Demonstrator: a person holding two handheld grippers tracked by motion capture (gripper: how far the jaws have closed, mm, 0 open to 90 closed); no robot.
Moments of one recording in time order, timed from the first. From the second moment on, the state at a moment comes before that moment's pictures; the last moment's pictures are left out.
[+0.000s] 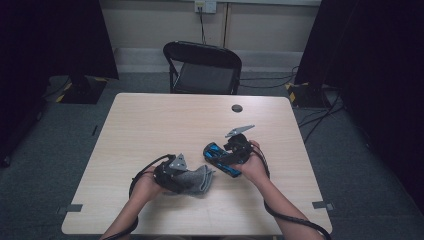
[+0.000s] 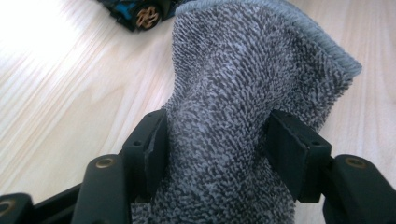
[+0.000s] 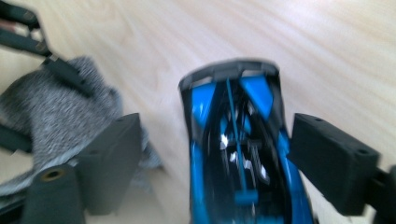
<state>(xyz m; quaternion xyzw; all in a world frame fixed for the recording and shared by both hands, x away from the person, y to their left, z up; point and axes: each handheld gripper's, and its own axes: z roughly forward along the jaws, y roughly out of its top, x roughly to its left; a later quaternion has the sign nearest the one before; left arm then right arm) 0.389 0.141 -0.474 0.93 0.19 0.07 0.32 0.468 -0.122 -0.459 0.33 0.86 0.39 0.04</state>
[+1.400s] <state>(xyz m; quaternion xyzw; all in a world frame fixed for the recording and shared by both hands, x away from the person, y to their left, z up) 0.387 0.155 -0.475 0.92 0.22 0.07 0.32 0.486 -0.087 -0.493 0.28 0.90 0.32 0.10</state>
